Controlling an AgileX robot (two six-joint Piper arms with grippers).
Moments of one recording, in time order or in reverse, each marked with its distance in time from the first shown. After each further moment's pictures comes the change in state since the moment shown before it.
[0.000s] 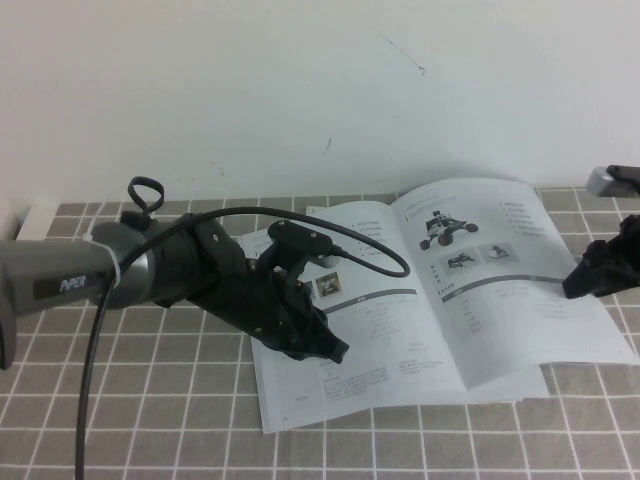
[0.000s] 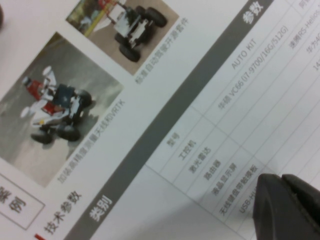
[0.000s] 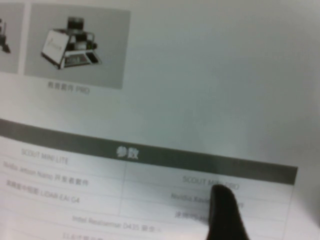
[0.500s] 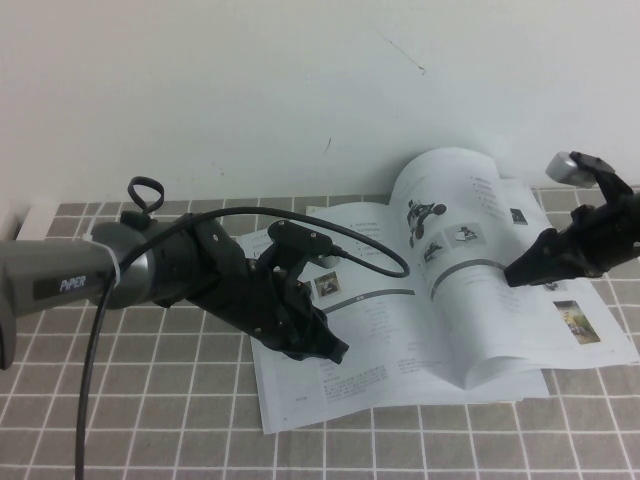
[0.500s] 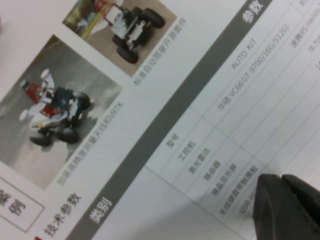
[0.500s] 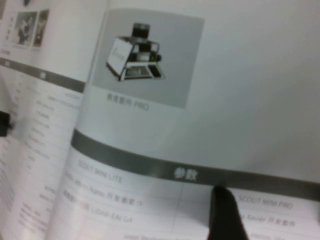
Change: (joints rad) right arm 0.063 0.010 0.000 0.280 0.097 -0.198; left arm 0.000 0.000 0.000 0.000 0.000 0.000
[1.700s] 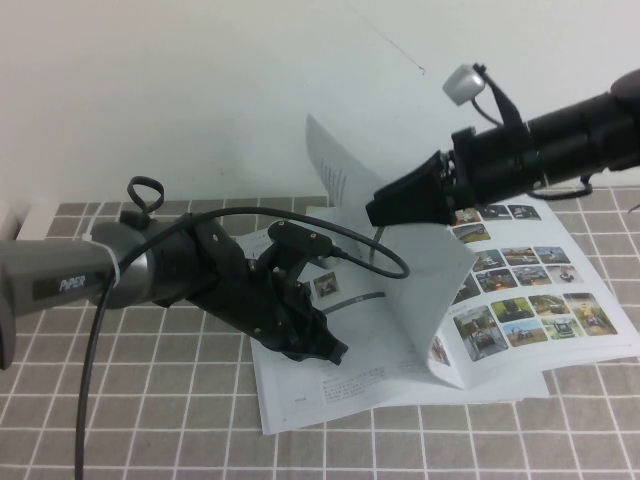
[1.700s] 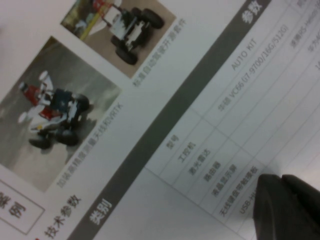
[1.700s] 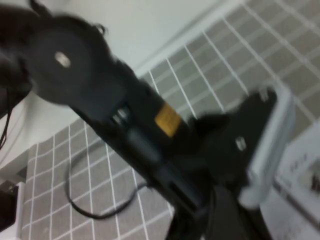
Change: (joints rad) right arm 0.267 -0.141 -0.094 0.342 0.202 -0.284; left arm 0.000 0.000 0.000 0.002 0.005 0.000
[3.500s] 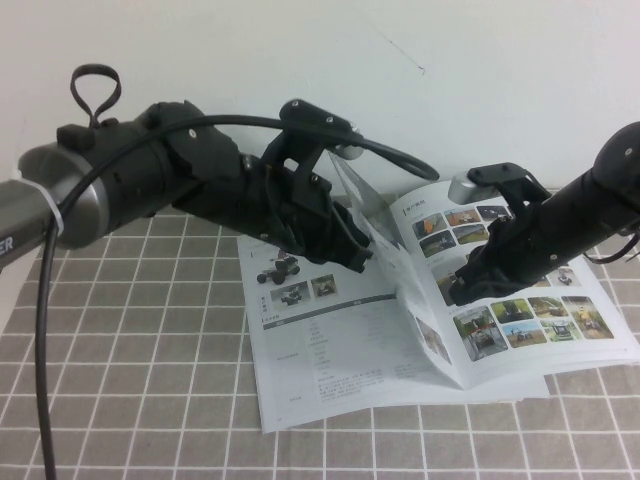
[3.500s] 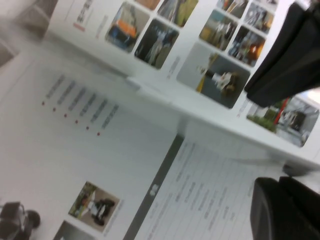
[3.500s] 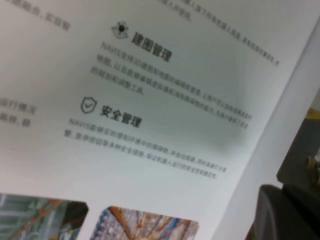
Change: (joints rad) right arm 0.000 0.013 0.162 -0.547 -0.377 0.496; left arm -0.002 -0.193 -0.168 0.016 0.111 0.008
